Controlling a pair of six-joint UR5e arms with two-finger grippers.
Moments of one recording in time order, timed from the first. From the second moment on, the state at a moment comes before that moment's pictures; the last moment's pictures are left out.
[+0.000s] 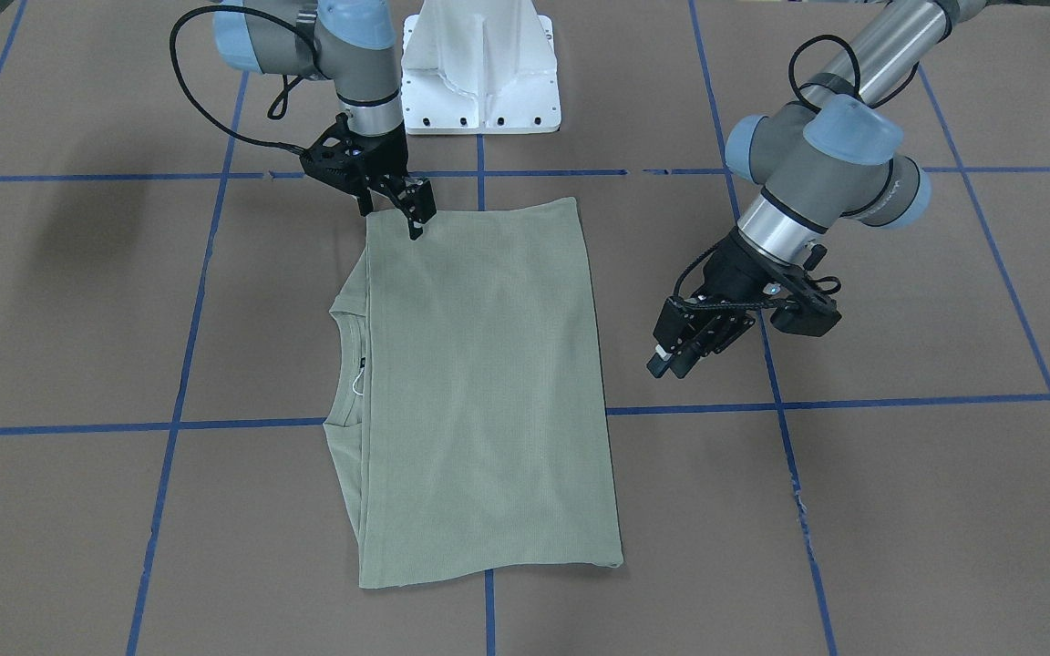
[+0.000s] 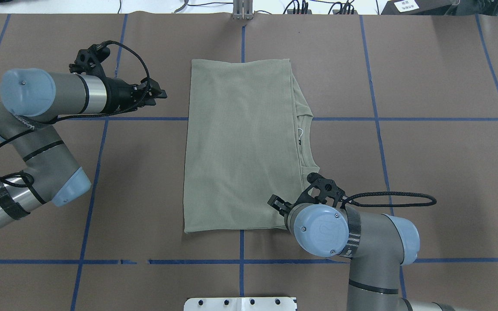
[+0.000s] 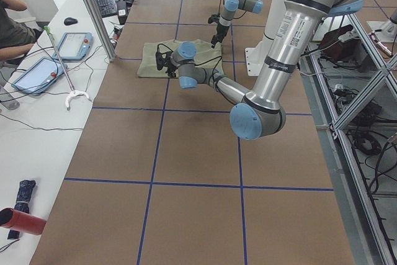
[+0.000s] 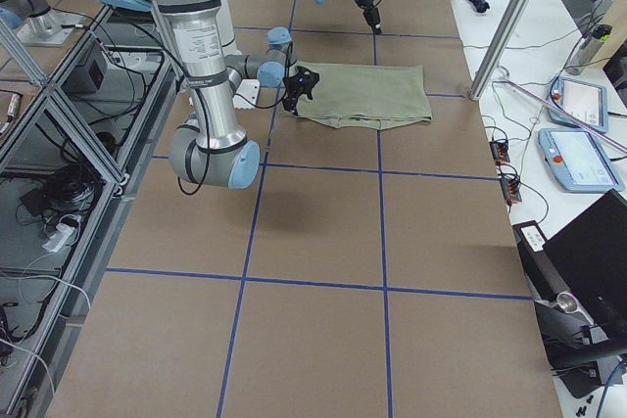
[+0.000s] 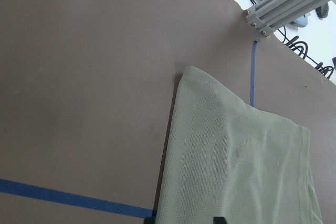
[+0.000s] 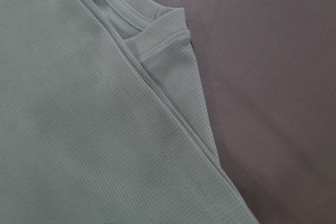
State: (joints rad) left arm -0.76 -1.99 -1.53 -2.53 -1.83 -1.57; right arm 0.24 -1.15 1.87 -1.50 1.49 2.02
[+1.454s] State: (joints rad) left arm -0.76 -1.99 -1.55 -2.53 -1.83 -1.57; right arm 0.23 -1.16 1.84 -1.49 1.50 2.02
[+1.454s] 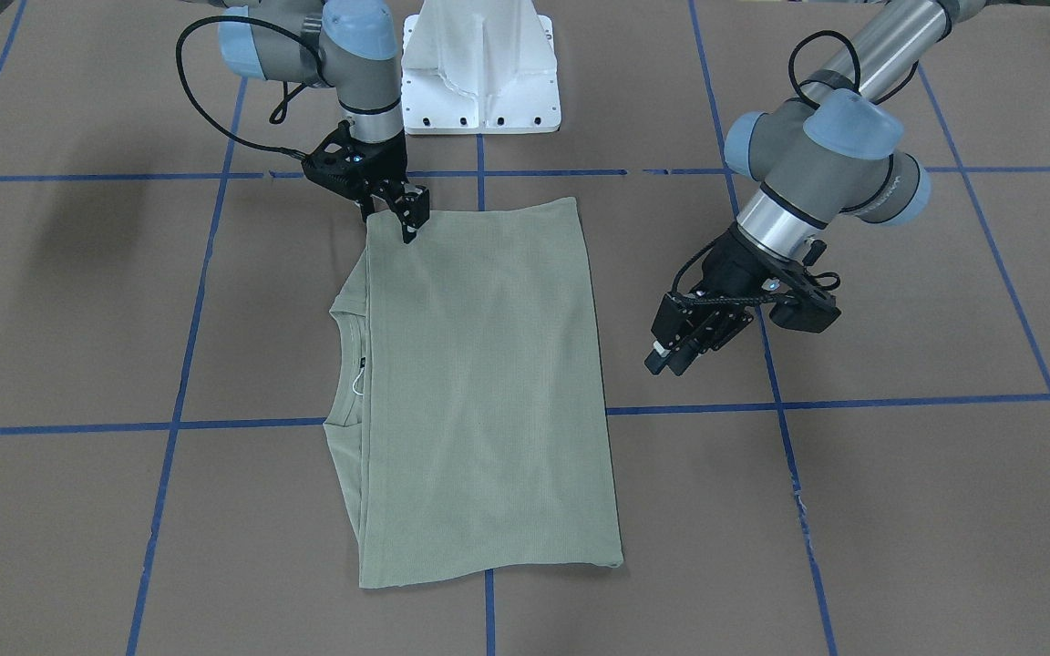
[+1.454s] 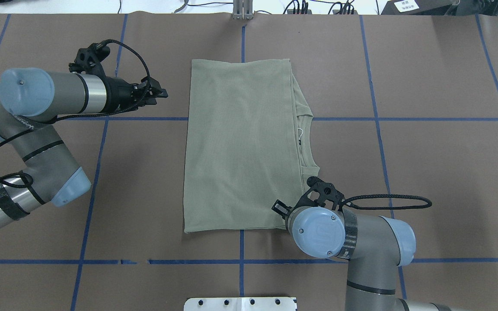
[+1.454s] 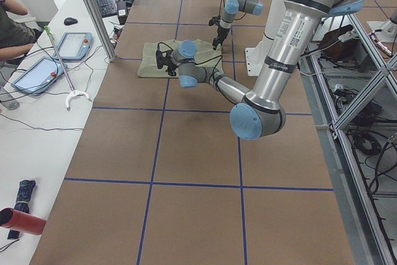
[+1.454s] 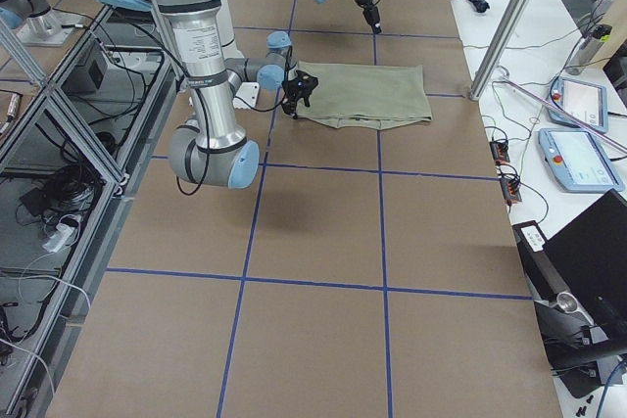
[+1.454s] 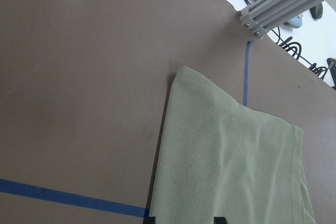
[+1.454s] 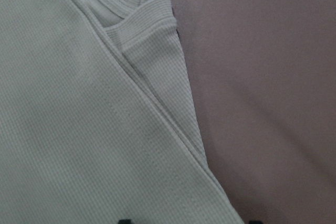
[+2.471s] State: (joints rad) left arm -0.76 -1.98 -1.56 -2.53 -1.83 -1.58; right arm 0.24 -1.15 1.85 -1.49 1.54 2.02
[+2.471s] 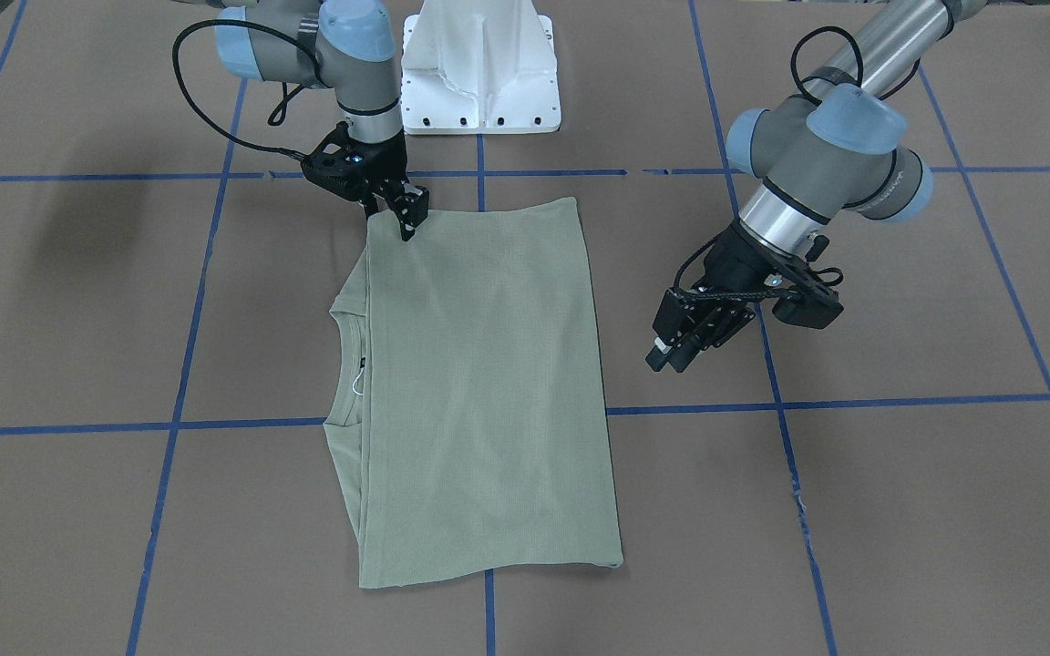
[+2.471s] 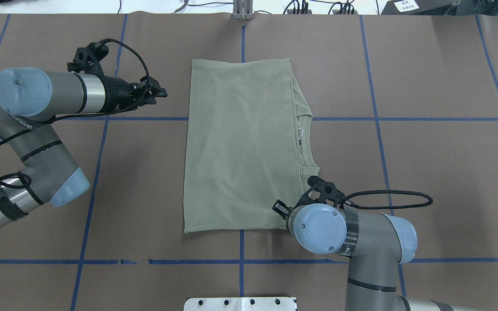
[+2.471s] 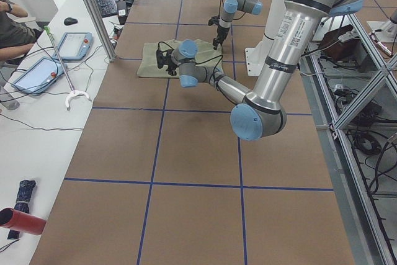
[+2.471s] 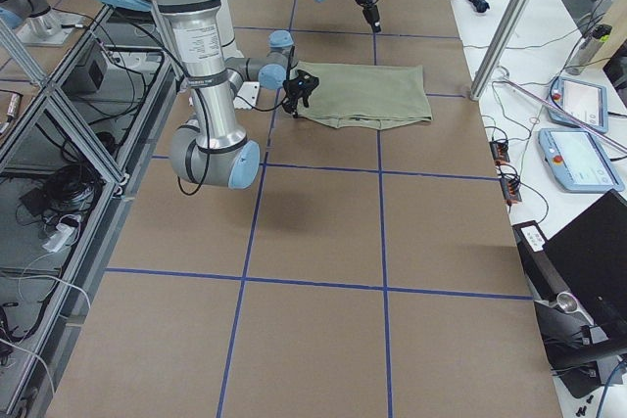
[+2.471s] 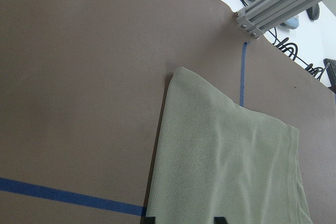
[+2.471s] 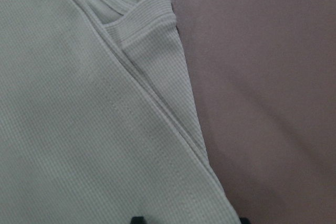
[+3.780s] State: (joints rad) left arm -0.76 -1.97 -1.57 -2.53 -1.83 -1.58; right arm 0.26 -1.14 1.85 -1.50 1.54 2.02
